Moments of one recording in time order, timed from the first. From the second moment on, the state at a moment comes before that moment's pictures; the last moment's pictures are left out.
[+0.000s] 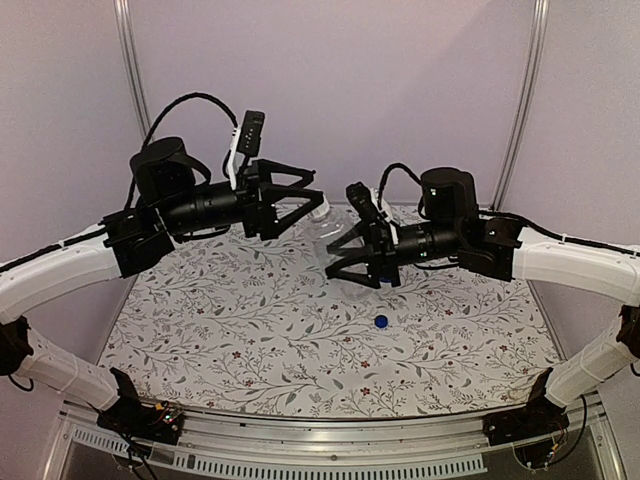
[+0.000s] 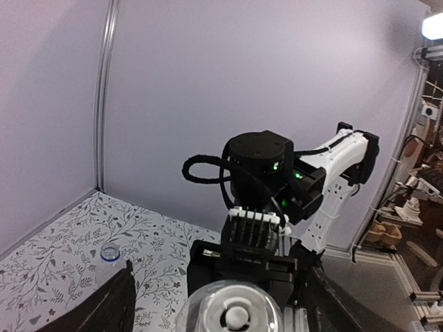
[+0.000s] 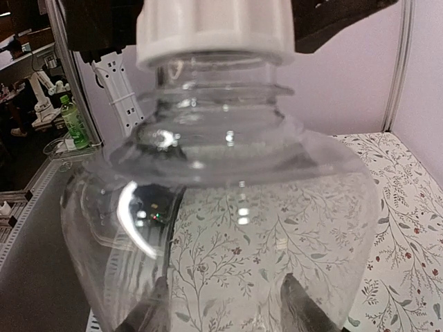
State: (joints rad) left arm -0.86 1.27 1.14 0.22 0.46 -0.25; right arm 0.88 1.43 1.14 0.00 -0.66 -0.09
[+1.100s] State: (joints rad) left arm -0.82 1.39 1.18 0.42 0.96 -0.25; right arm 0.88 1.44 1.16 0.00 -0.92 -0.05
